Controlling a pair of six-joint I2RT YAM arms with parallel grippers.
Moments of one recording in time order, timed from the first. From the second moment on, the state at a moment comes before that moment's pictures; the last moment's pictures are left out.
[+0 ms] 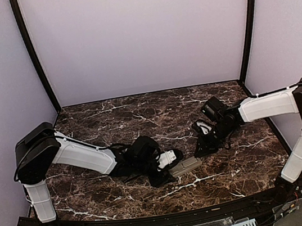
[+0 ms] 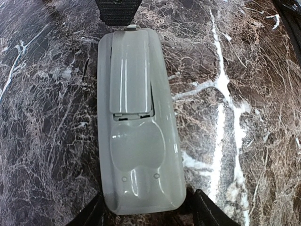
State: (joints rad) left arm -1.05 1.94 1.02 0.06 0.19 0.26; right arm 0.63 1.62 0.93 -0.50 -0.44 0.46
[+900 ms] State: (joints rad) left arm -1.05 1.94 1.02 0.07 0.19 0.25; right arm 0.65 1.66 0.93 -0.48 -0.45 0.46
